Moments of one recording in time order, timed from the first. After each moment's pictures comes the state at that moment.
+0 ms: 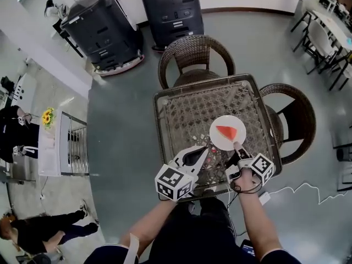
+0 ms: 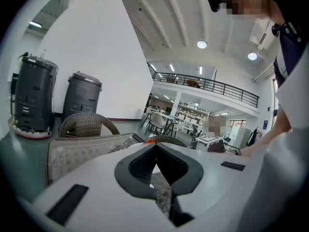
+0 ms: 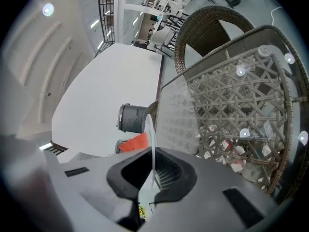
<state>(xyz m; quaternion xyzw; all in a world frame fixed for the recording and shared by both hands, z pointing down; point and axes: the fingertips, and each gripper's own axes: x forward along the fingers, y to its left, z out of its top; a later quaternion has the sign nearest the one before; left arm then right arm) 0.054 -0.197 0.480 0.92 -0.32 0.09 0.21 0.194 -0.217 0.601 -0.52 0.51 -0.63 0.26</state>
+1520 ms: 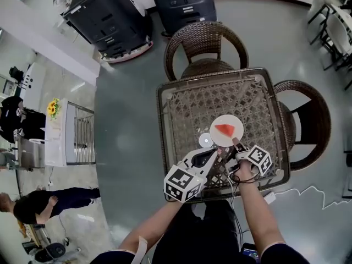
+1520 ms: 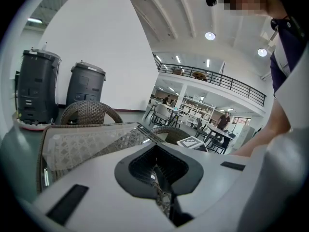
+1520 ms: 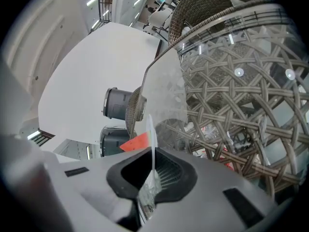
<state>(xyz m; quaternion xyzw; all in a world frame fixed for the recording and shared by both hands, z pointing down) 0.077 -0.222 0.534 0.90 -0.33 0.13 0.25 0.176 -0.267 0.708 -0.50 0.51 -0.67 0.17</state>
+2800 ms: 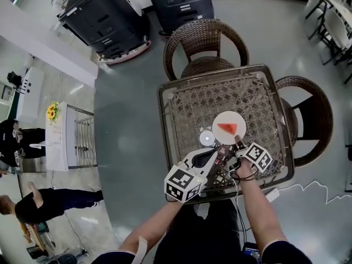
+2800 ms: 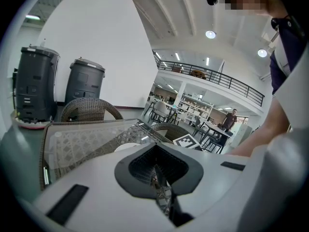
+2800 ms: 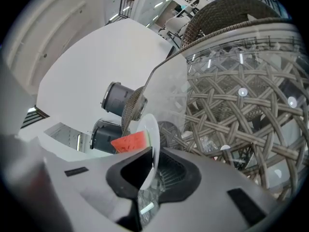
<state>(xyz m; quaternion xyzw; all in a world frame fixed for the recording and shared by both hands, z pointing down) 0.062 -0.220 0.544 0.90 -0.32 0.15 0.26 0.176 -0.274 0.729 -0.55 0.55 -0.61 0.11</state>
